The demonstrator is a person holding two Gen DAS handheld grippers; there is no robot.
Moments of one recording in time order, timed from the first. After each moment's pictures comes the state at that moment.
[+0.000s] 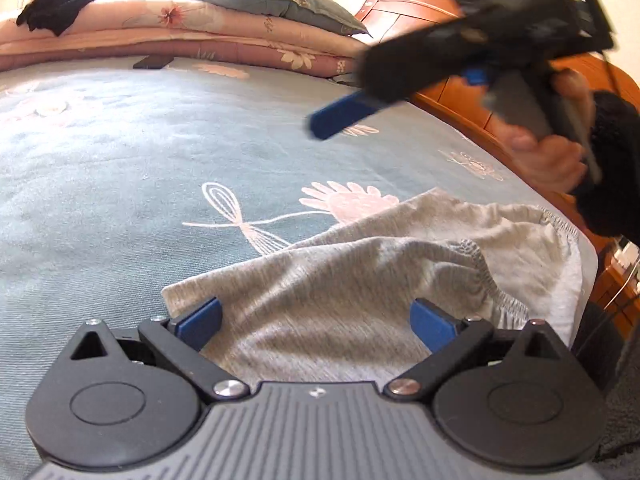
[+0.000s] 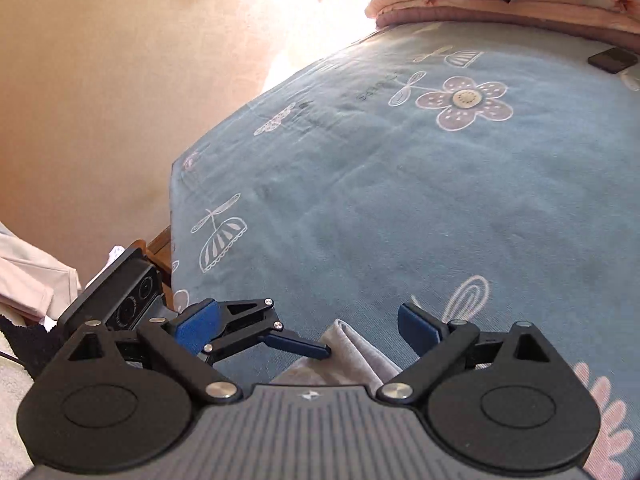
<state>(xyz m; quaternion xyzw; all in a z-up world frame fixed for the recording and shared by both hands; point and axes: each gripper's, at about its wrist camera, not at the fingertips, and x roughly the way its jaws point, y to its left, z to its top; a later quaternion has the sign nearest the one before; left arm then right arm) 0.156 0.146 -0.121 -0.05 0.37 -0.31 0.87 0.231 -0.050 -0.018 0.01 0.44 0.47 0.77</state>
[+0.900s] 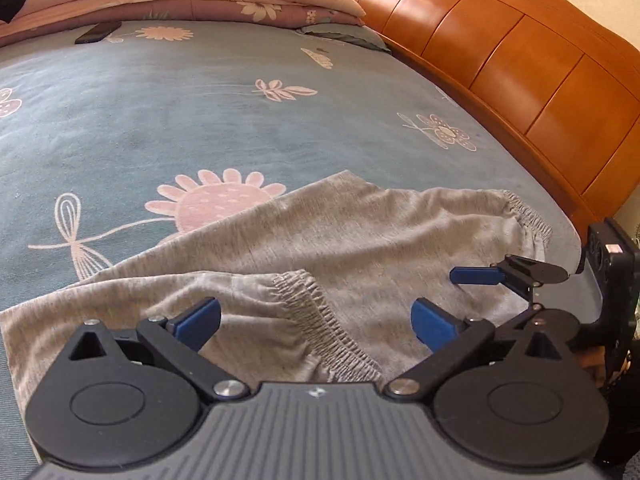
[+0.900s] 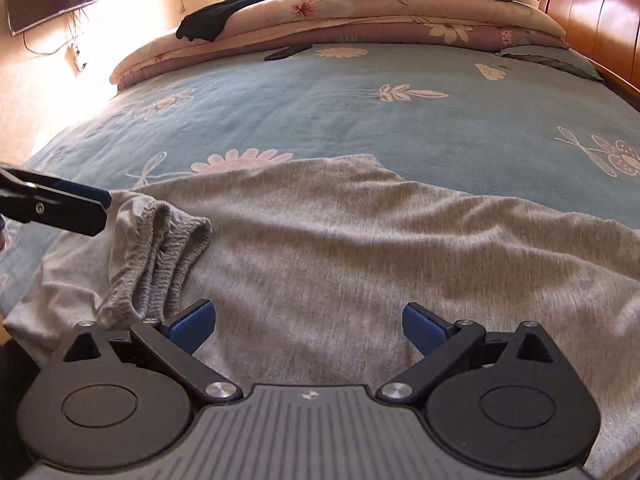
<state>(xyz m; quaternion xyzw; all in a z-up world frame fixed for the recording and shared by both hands) 0.141 -0.008 -0.077 -0.02 0.45 -0.30 0.84 0.048 -0.235 -0.123 0.01 0.39 0.11 0.91</state>
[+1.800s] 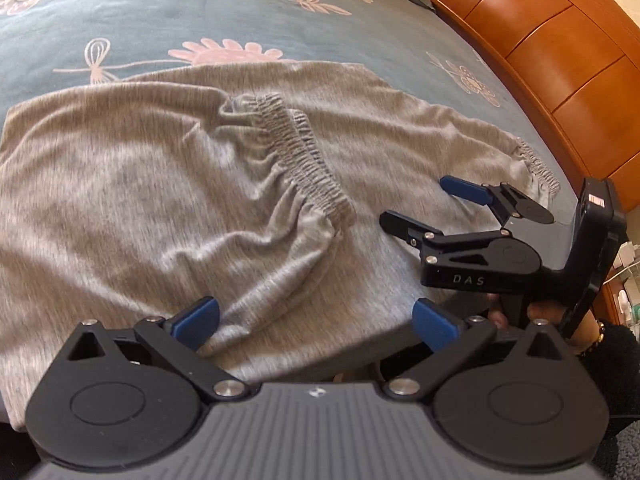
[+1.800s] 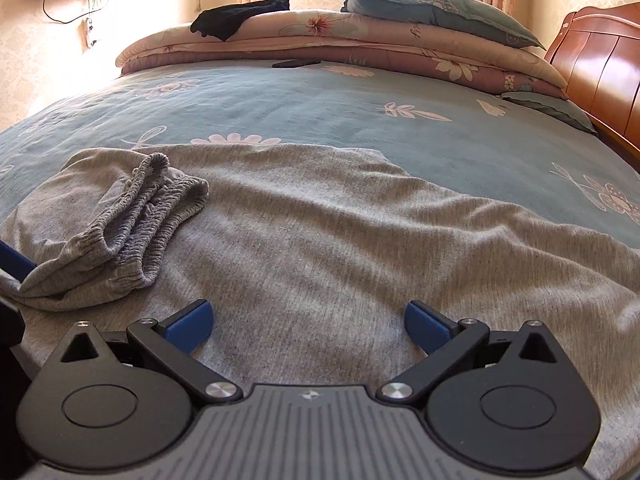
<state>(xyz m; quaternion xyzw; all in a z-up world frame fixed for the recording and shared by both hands) 0.052 0.005 -0.102 -0.07 0.53 -0.26 0.81 0.030 -0.222 -0.145 -0.04 0.34 0.10 0.93</state>
